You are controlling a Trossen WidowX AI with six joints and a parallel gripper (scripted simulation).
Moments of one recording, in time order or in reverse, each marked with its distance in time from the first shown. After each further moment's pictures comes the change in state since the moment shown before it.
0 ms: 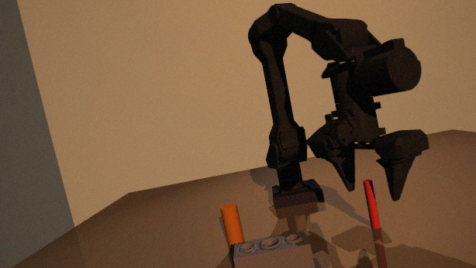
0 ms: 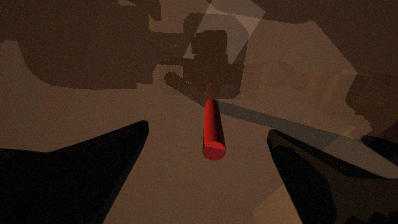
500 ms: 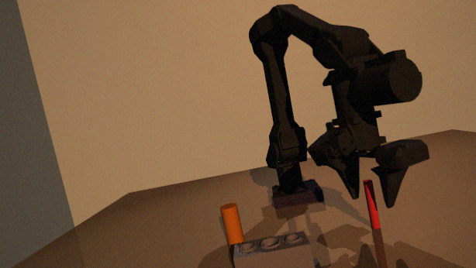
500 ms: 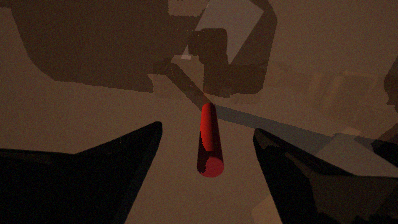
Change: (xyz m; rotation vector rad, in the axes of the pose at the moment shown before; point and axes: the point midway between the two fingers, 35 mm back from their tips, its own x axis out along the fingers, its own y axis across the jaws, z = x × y) arm 0.013 -0.003 0.000 0.000 0.000 -0.010
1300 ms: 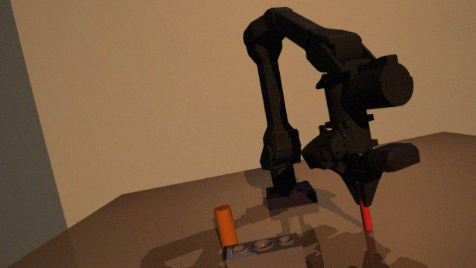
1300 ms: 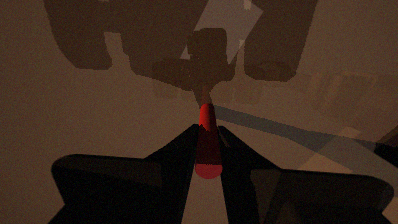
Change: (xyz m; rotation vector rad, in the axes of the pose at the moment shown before) arm 0.001 -0.001 0.000 0.000 0.000 -0.004
